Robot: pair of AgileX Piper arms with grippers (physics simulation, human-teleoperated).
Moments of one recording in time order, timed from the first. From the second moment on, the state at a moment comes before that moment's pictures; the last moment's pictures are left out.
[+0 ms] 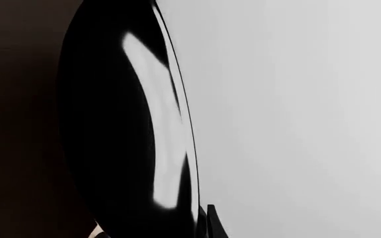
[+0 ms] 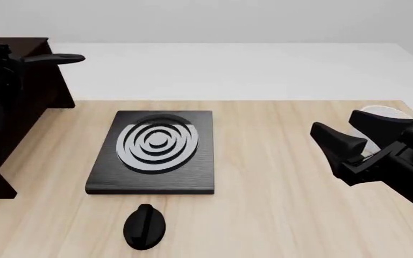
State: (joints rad) left arm 0.24 1.60 -0.99 -0.45 -1.16; right arm 0.44 0.66 -0.54 0.08 0.05
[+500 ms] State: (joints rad) left arm 0.25 1.62 -0.94 -0.55 -1.20; right arm 0.43 0.66 -0.54 0.09 0.05
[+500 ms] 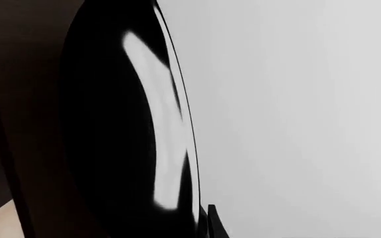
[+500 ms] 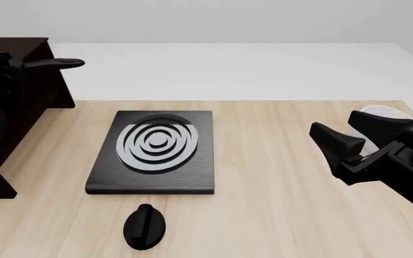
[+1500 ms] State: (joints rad) left arm 0.16 1.44 -0.80 -0.55 -1.18; right arm 0.39 0.65 -0.54 0.10 0.02
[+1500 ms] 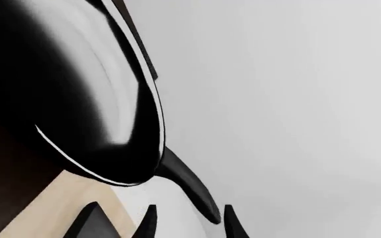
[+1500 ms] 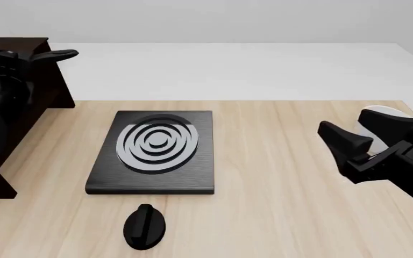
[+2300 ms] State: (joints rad) left arm 0.00 0.91 -0.71 -0.08 -0.67; right arm 0.31 0.58 -0.52 0.11 0.06
